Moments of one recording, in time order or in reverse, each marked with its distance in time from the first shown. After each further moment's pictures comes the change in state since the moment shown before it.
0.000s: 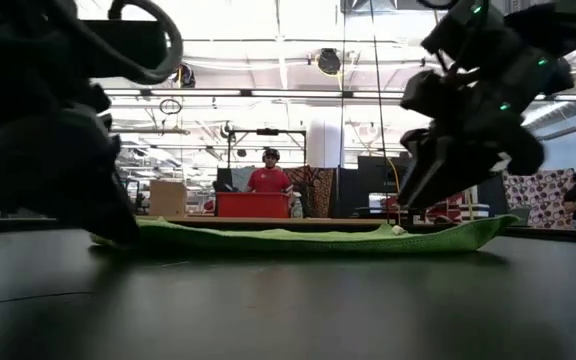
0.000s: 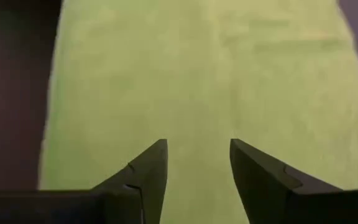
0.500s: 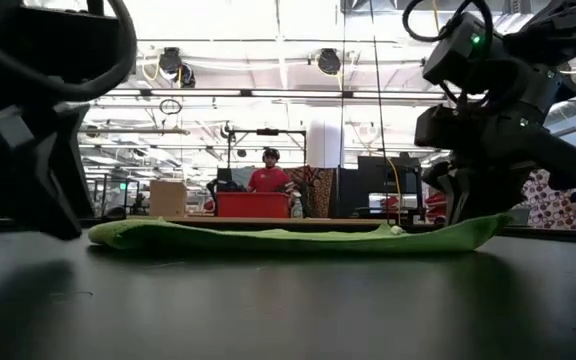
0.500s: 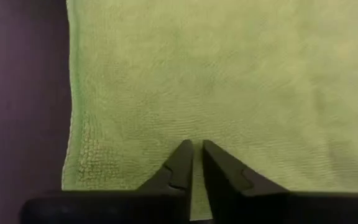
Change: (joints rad) left arm -0.049 0.000 0.029 -0.112 0.121 0.192; right arm 0.022 0.027 -0.006 -0.173 -0.116 0.169
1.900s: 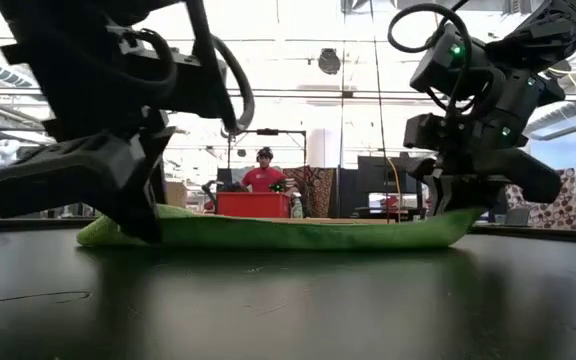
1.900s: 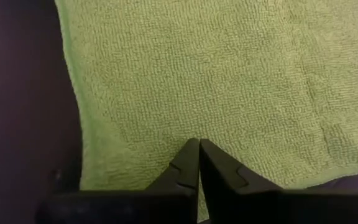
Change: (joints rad) left arm 0.169 0.003 0.035 0.064 0.026 0.309; right arm -0.073 0.036 0.019 -0.002 0.035 -0.159
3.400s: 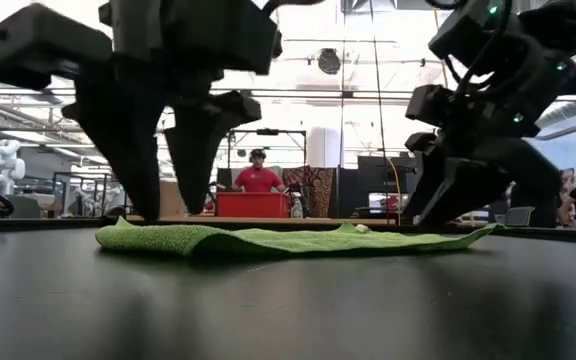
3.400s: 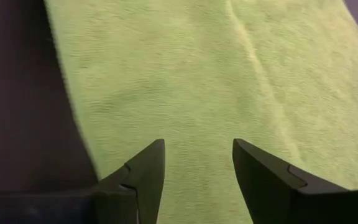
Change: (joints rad) left arm 0.156 -0.108 0.027 0.184 0.480 0.749; right arm 0.145 0.000 0.001 0.125 0.230 0.014
